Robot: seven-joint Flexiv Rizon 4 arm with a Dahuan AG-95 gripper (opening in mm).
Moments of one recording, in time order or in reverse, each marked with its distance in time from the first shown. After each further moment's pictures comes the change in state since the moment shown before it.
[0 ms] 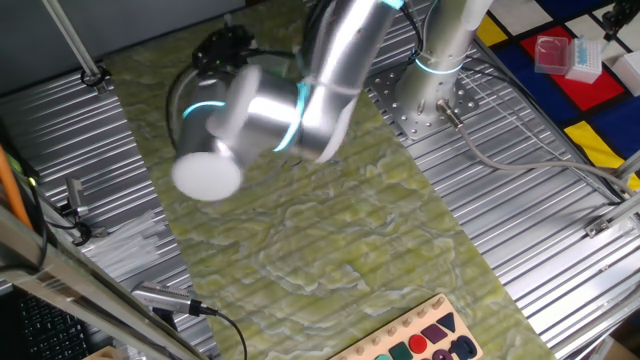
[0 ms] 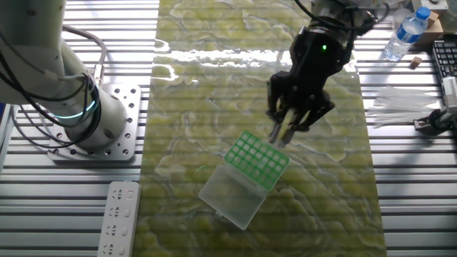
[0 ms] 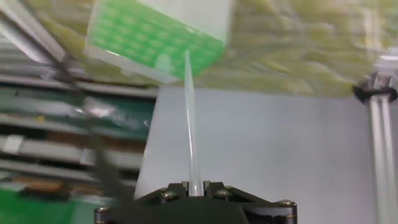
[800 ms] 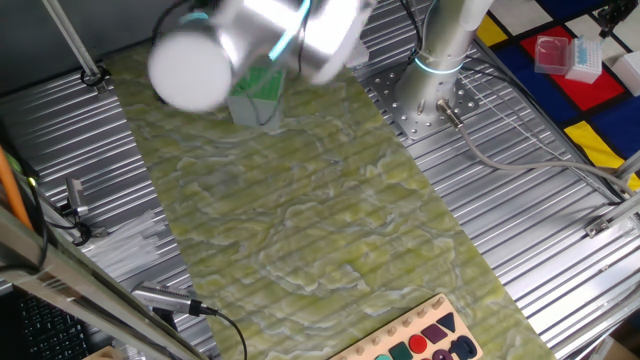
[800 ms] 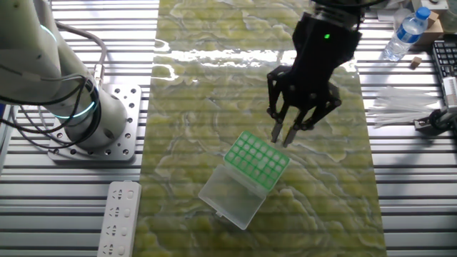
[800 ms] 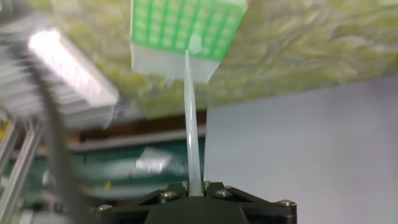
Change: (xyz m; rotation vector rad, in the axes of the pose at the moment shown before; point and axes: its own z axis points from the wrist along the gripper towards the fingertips) arm 0.011 -0.009 -0.010 0.118 -0.421 0.157
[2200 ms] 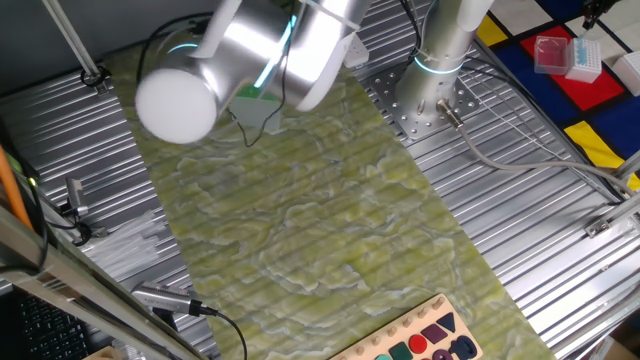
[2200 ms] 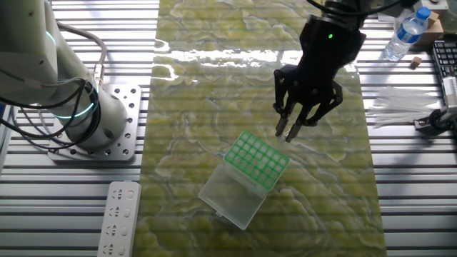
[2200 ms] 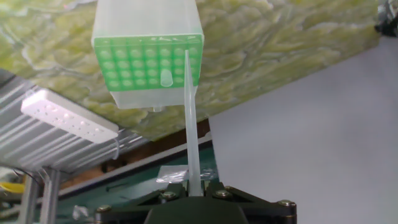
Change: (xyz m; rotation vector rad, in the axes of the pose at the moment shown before) arm -0.026 -0.004 0.000 -0.046 0.098 0.241
